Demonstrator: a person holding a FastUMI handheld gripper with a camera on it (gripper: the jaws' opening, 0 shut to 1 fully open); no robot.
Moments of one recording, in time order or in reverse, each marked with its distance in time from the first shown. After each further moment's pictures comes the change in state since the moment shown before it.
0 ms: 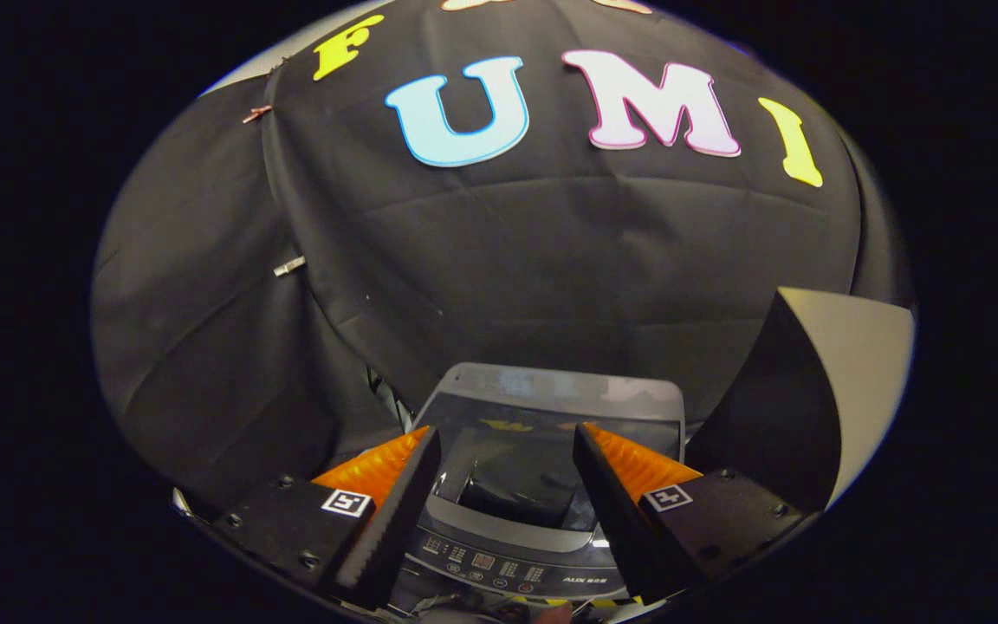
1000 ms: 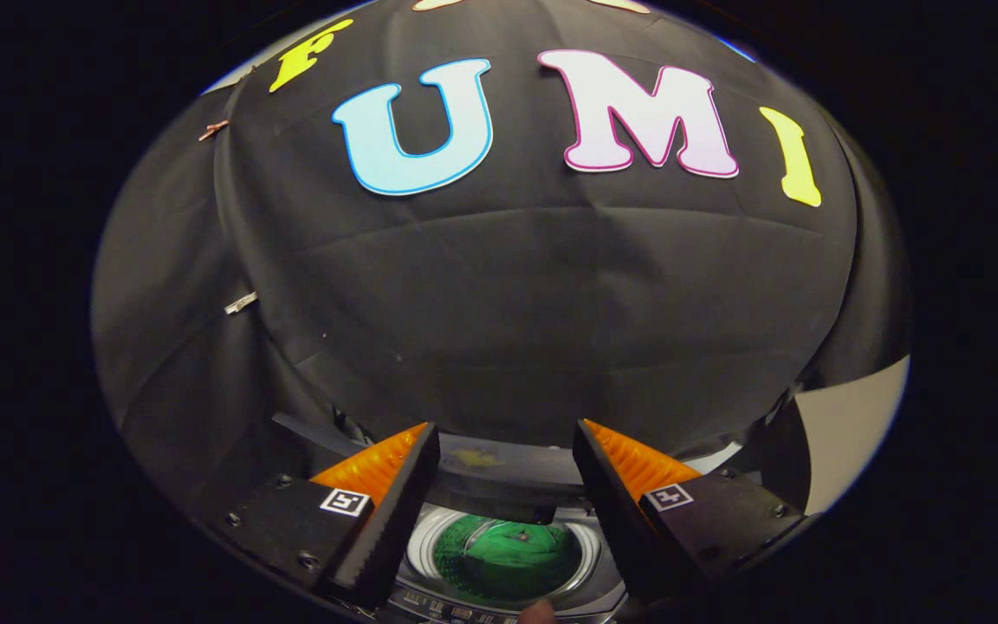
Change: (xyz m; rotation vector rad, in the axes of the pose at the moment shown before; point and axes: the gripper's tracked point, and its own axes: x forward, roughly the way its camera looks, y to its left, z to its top) arm 0.097 -0.047 0.074 0.036 0.024 -0.091
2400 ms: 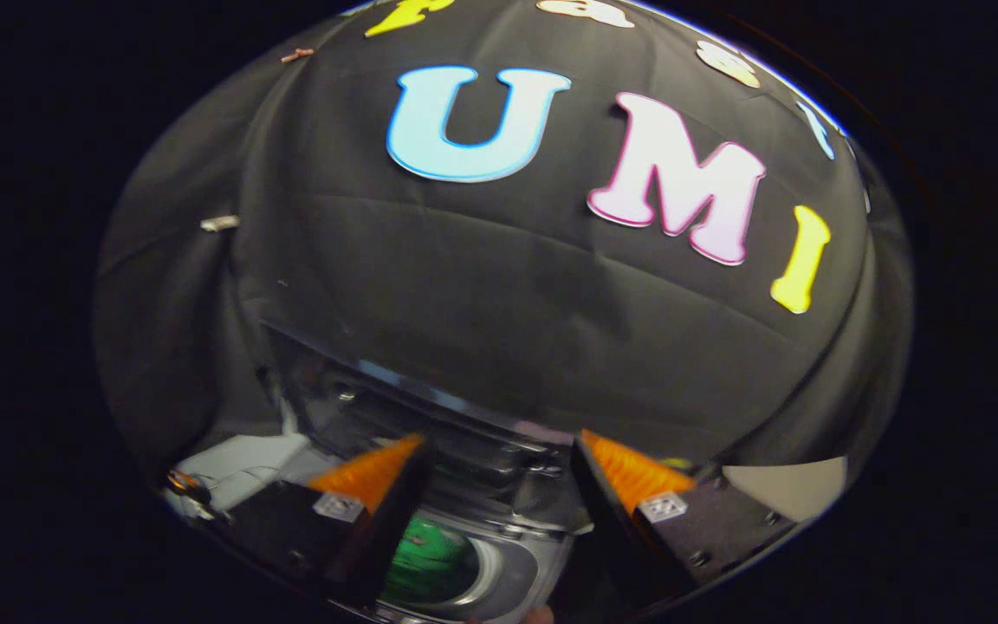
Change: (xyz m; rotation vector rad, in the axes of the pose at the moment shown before) arm -0.007 0.041 -0.066 -0.055 0.191 0.049
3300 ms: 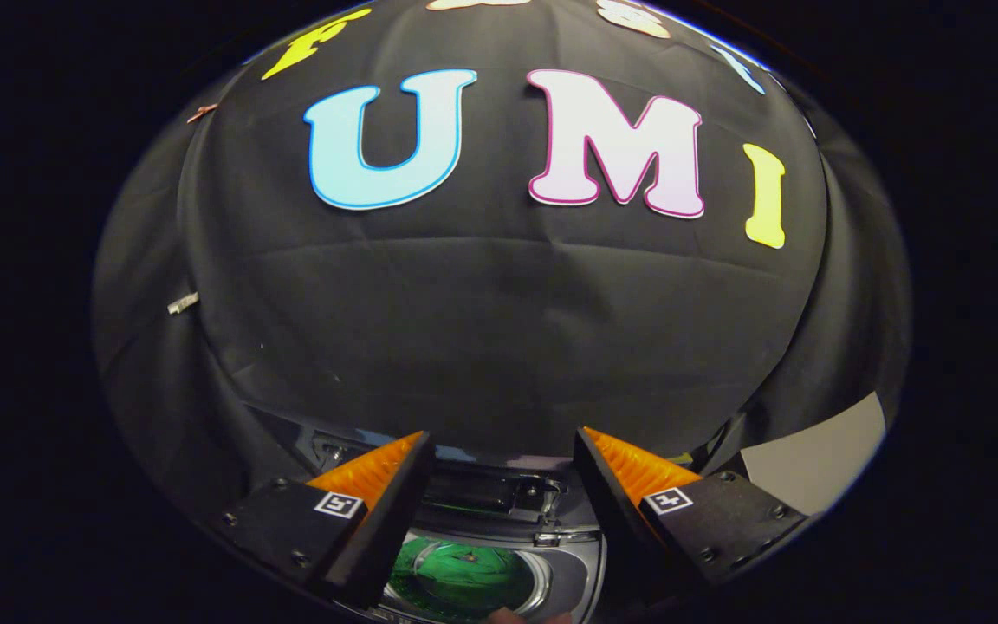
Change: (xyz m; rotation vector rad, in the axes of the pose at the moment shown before) arm -0.007 -0.061 0.093 -0.076 -0.291 -0.311
